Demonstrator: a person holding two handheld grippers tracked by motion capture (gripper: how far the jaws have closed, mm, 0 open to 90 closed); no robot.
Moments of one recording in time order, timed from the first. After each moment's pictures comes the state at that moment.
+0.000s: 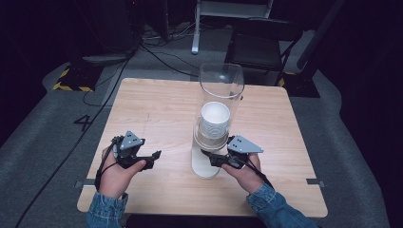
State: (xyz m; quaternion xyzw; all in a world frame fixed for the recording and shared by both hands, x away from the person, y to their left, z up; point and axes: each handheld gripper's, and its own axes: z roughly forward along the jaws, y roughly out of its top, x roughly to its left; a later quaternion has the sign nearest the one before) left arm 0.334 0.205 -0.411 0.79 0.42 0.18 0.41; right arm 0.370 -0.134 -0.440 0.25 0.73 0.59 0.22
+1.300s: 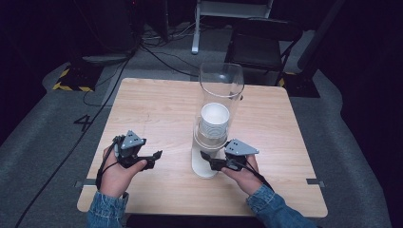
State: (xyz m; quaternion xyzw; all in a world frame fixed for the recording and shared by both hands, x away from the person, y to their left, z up) left arm 0.336 0.203 -0.410 0.79 0.41 0.18 0.41; right arm 0.373 -0.136 -0.465 0.25 0.77 0.55 0.20
